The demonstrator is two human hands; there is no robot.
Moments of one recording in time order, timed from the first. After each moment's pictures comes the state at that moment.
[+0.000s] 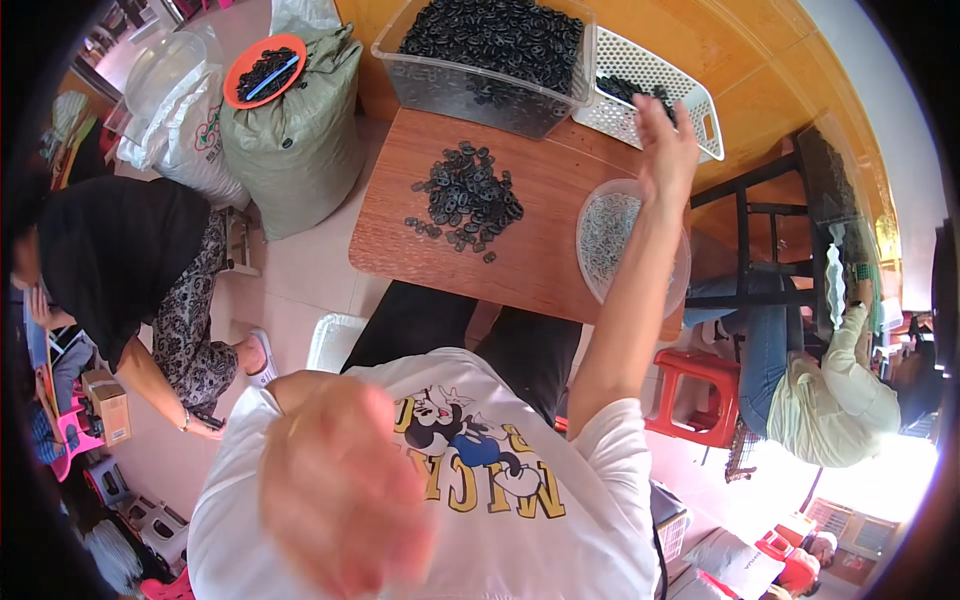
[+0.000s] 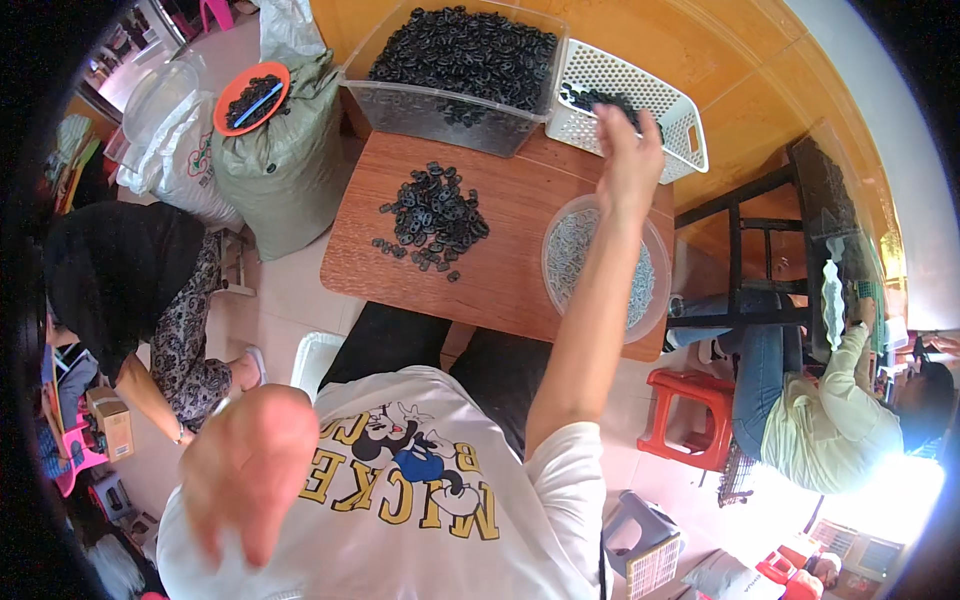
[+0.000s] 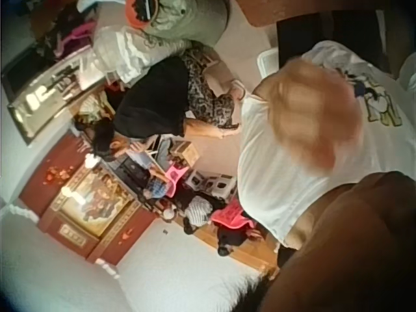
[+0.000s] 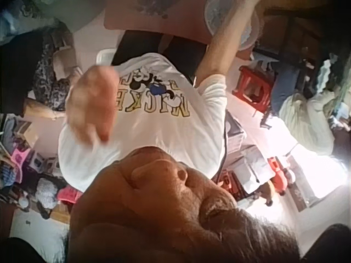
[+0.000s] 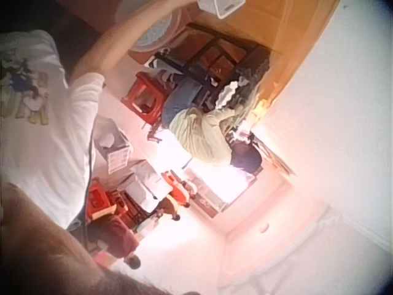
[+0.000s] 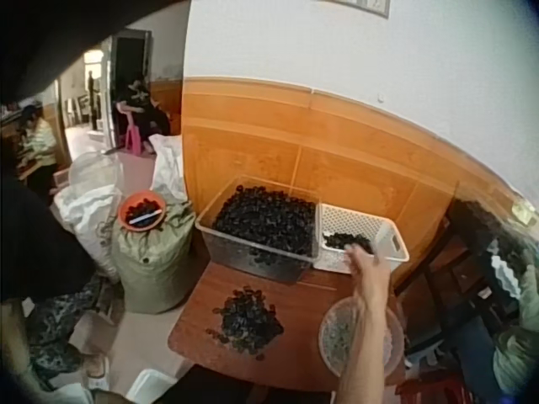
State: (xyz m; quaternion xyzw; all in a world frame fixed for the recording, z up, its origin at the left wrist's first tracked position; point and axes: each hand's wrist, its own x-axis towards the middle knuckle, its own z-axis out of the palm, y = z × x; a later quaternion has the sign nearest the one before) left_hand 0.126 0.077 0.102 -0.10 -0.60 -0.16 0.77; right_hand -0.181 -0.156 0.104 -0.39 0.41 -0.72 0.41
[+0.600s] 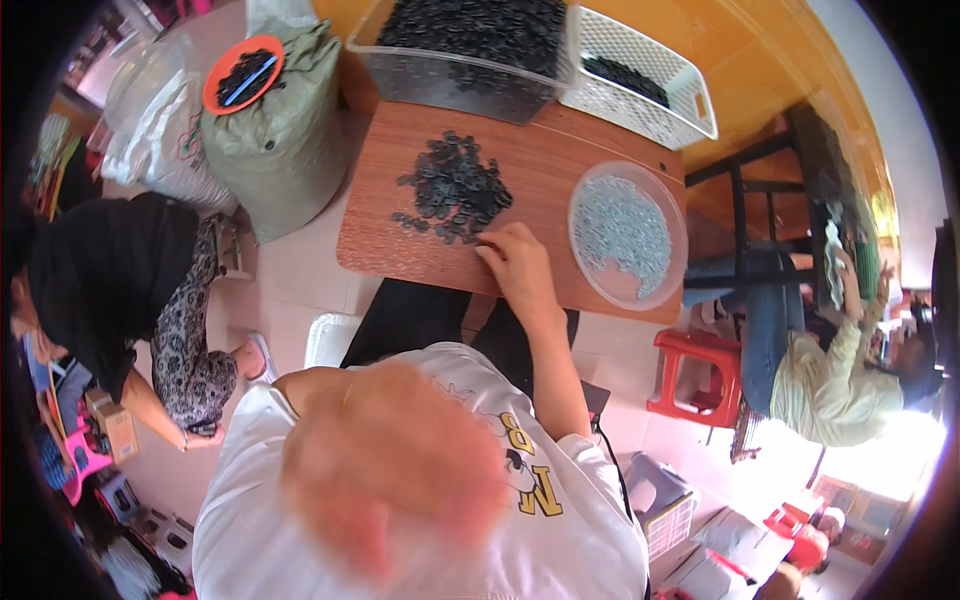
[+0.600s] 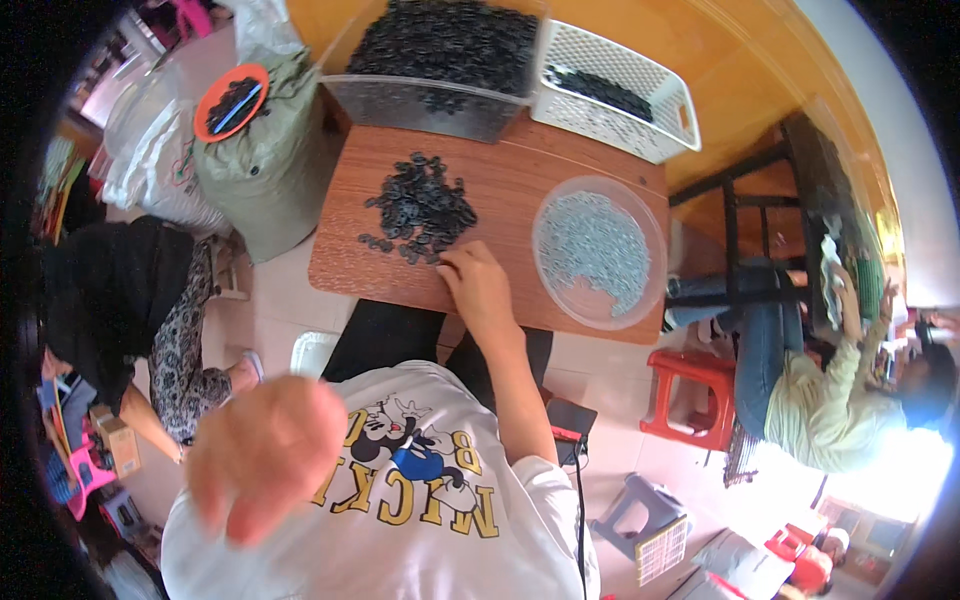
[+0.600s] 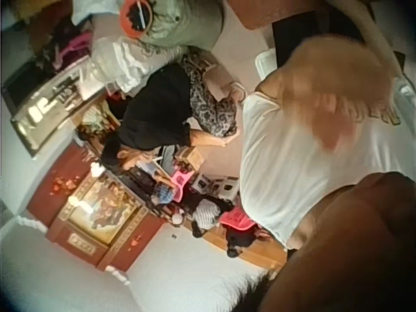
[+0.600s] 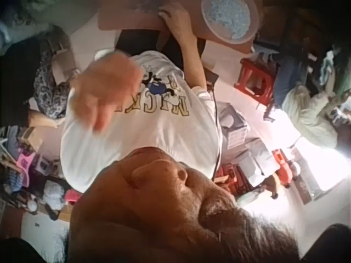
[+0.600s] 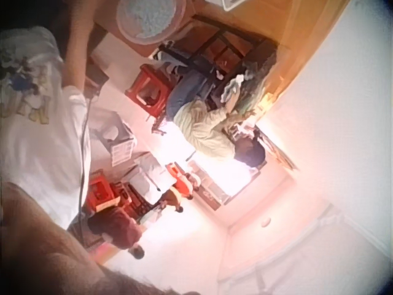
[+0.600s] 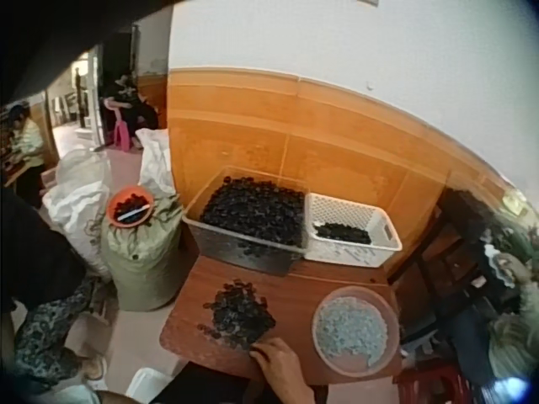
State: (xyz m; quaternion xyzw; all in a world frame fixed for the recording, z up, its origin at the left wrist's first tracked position) left_hand 0.061 0.047 0.161 -0.14 -0.52 -0.37 0.76; right_hand -0.092 -0.013 -0.009 -0.72 0.56 -0.34 0.22
